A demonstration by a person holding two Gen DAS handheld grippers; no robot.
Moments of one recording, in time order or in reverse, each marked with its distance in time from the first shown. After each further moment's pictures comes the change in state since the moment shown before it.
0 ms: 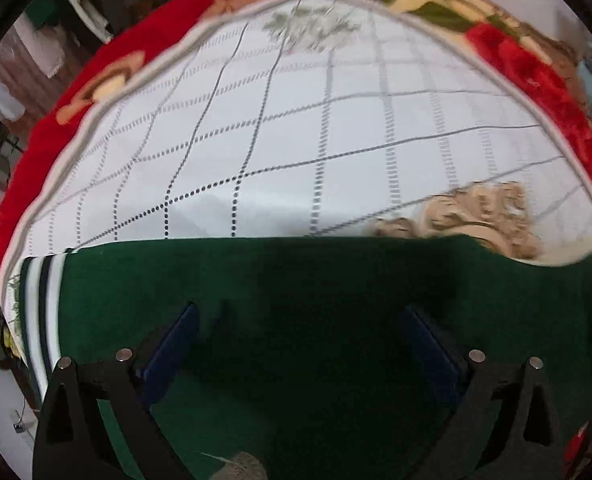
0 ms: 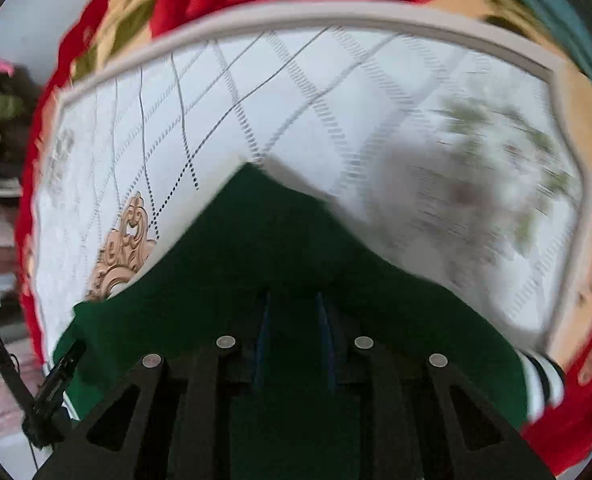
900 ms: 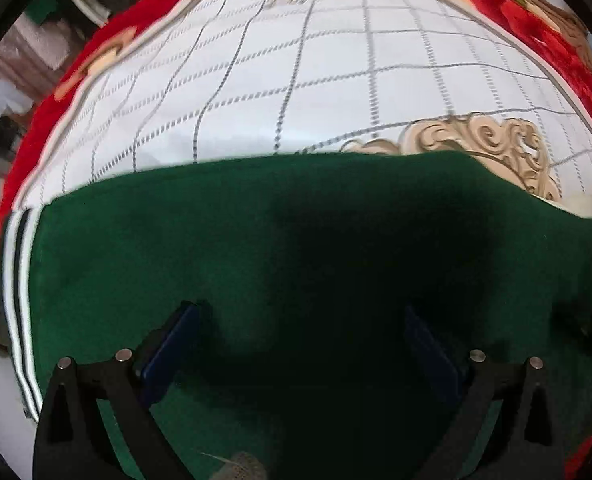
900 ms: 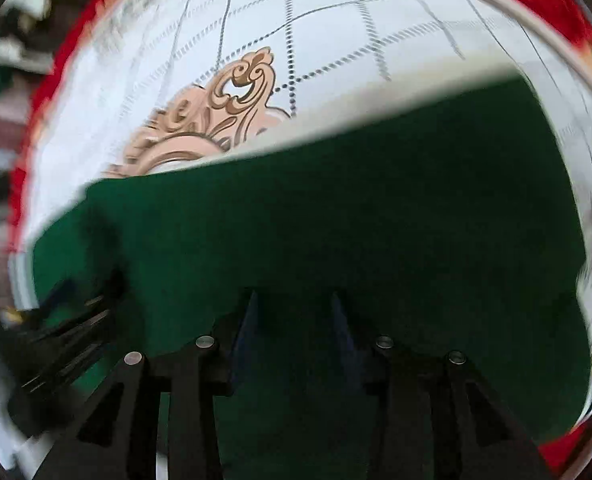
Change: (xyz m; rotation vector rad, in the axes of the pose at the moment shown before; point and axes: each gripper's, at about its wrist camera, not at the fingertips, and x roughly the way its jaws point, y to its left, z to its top) left arm 0.039 -0.019 -0.032 -0.017 0.093 0.064; right arm 0.058 0.083 -0.082 -0.421 0.139 -0.060
